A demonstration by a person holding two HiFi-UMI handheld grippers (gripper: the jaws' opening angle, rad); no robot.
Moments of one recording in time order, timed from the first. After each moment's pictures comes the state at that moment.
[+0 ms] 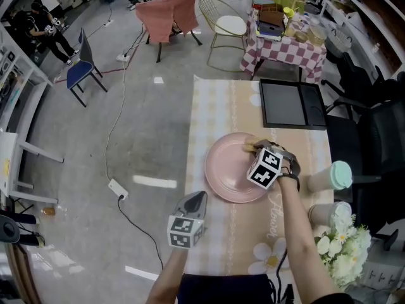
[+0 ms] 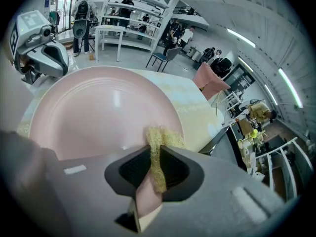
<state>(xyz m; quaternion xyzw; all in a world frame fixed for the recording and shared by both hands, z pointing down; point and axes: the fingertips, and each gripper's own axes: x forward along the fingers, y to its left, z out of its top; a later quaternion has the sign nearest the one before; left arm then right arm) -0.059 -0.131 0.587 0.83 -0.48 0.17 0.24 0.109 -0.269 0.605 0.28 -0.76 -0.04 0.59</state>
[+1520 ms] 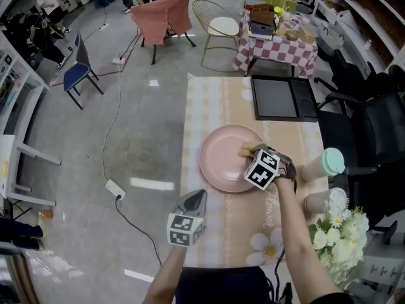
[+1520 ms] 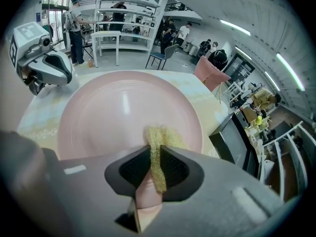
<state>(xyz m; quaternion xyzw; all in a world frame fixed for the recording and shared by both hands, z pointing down) -0.042 -0.103 0.578 0.84 -0.45 0.17 0.23 0.110 -0.217 0.604 0.28 -0.77 0.02 0.57</state>
